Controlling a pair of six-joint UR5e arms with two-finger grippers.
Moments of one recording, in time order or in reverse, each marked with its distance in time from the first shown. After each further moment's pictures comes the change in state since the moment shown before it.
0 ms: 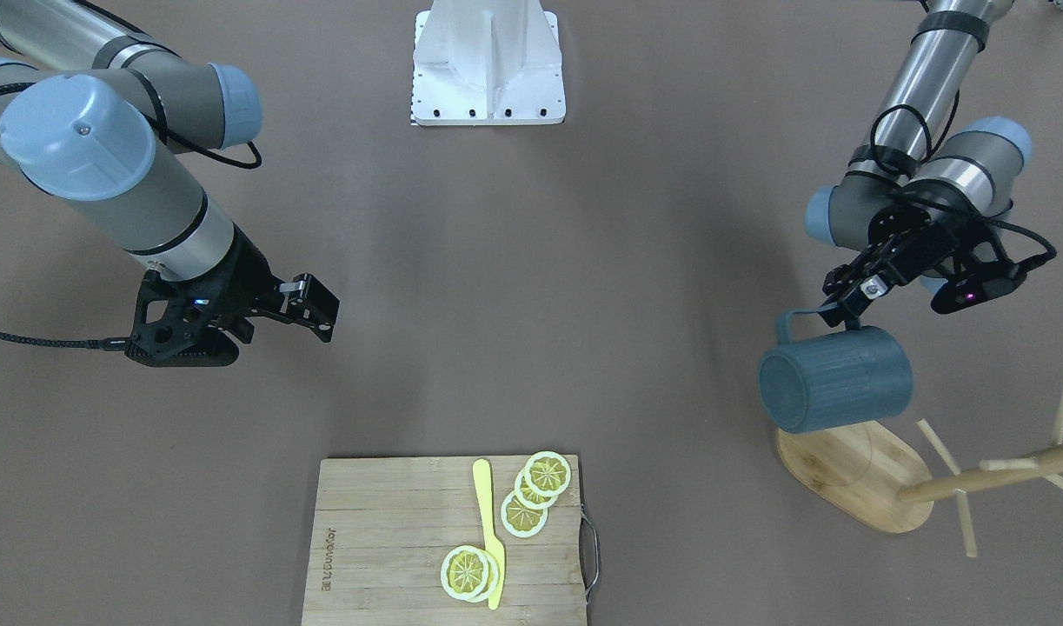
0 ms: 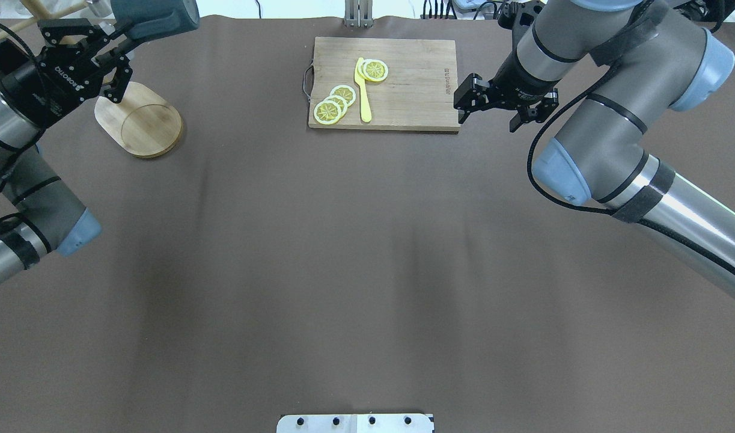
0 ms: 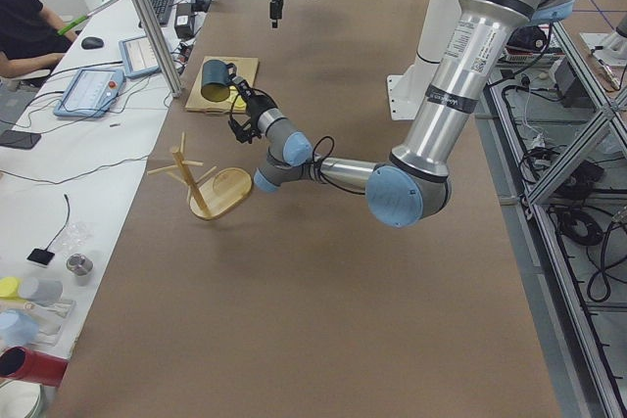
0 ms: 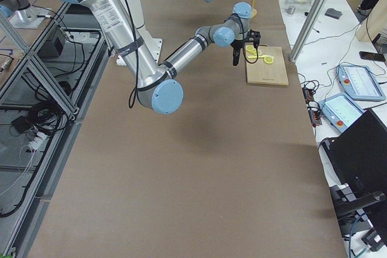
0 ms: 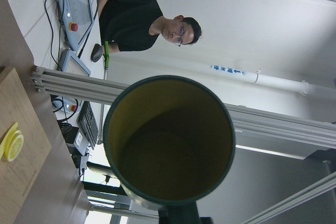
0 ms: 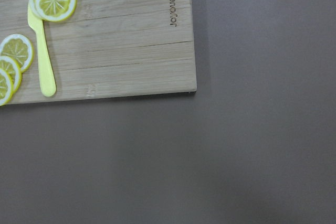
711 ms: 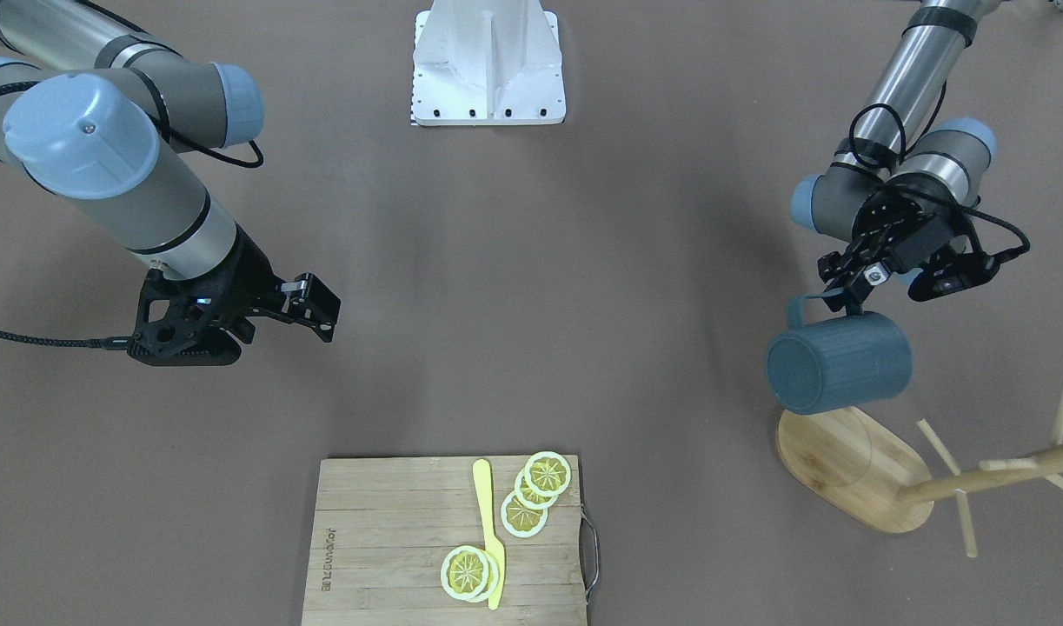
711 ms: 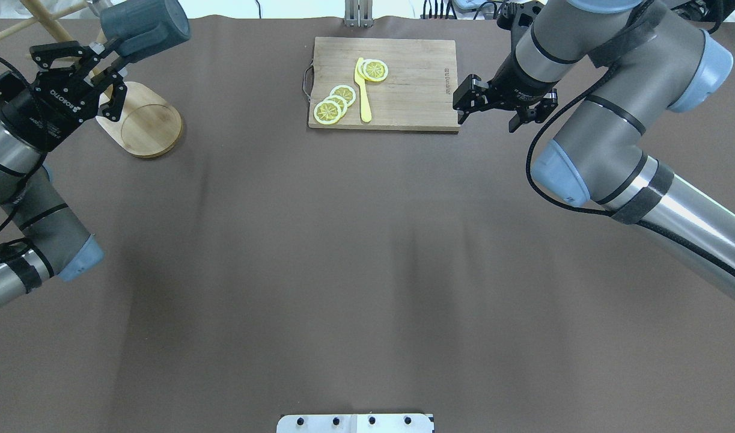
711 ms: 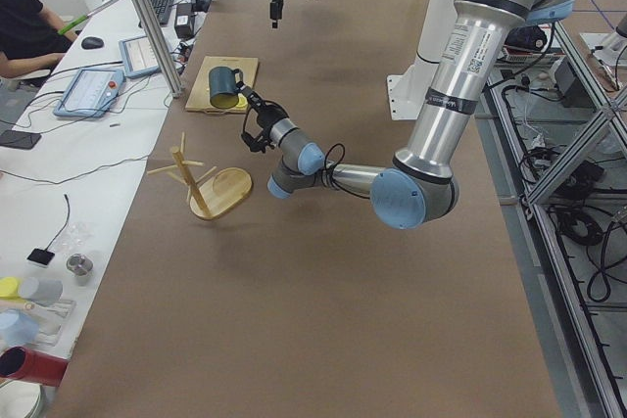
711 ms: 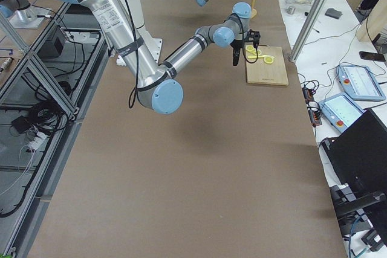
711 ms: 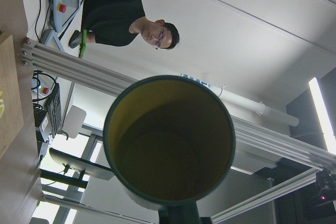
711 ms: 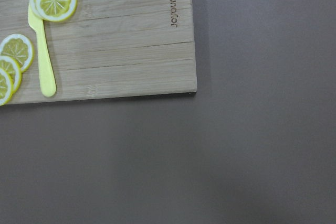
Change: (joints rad) left arm 0.029 0.022 0.015 -0.044 0.095 -0.061; right arm -0.004 0.001 0.001 0.000 -0.008 0.000
